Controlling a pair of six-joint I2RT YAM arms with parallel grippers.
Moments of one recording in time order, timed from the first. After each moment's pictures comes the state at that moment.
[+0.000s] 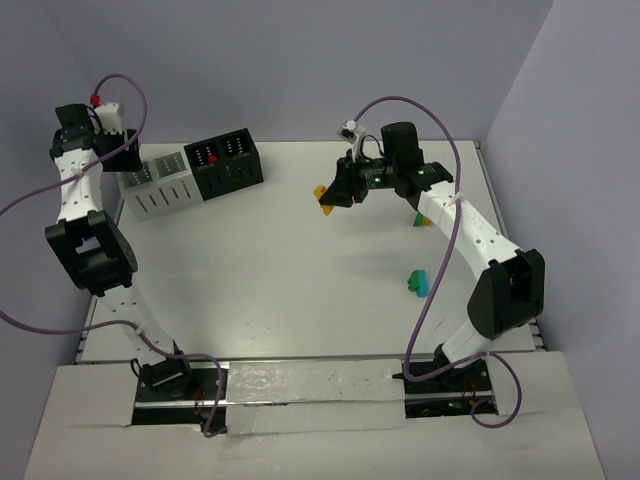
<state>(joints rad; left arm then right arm) 0.35 2.06 1.99 -0.70 0.23 0.29 0.38 1.59 1.45 -0.43 -0.83 0.00</state>
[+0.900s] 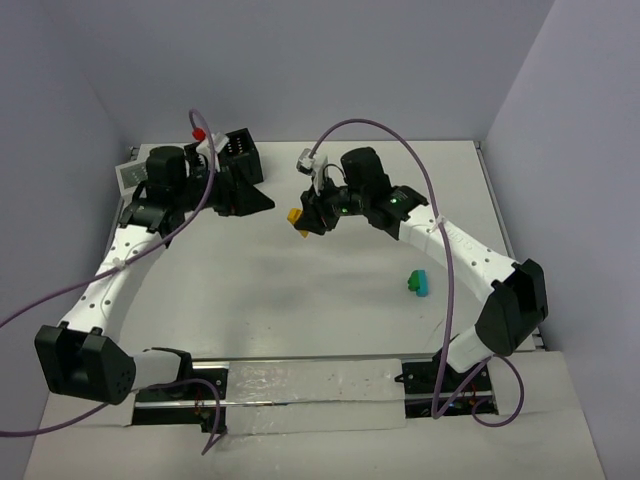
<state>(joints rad) -0.22 1.27 1.19 -0.36 0.78 -0.42 0.65 1.51 1.36 -0.37 -0.54 -0.13</state>
